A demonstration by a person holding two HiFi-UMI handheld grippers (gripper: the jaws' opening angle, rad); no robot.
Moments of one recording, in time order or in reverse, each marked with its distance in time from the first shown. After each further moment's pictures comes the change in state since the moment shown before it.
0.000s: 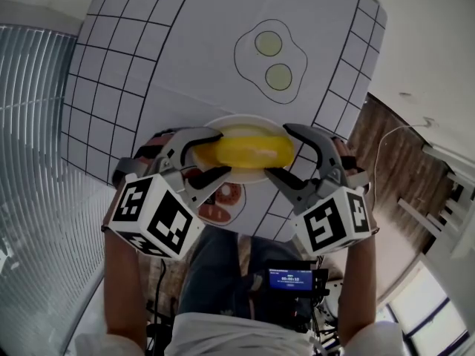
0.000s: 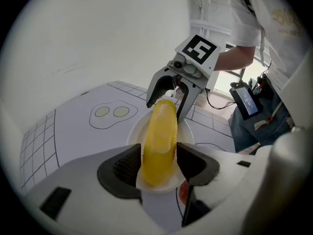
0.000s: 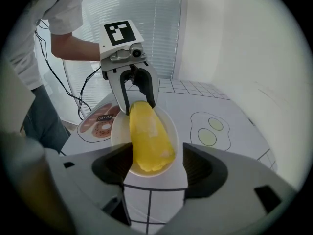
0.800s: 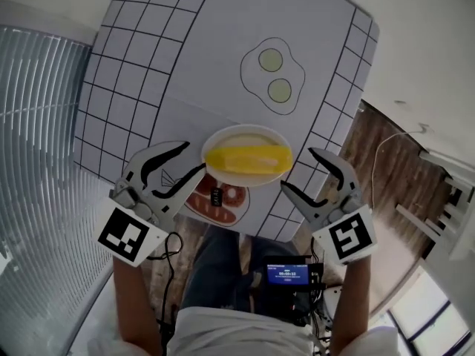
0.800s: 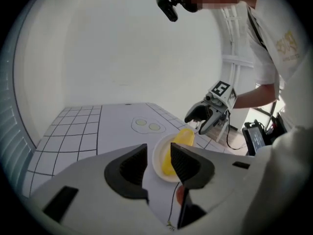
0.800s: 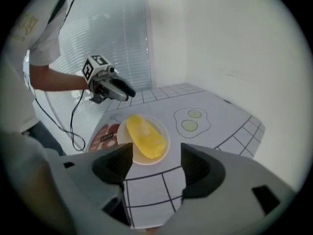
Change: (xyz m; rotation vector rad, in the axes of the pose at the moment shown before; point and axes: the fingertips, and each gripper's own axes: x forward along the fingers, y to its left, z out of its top) left arm -0.080 0.030 -0.006 -0.343 -0.322 0.252; right arm -0.047 0.001 -0.009 0.306 -0.099 -0.071
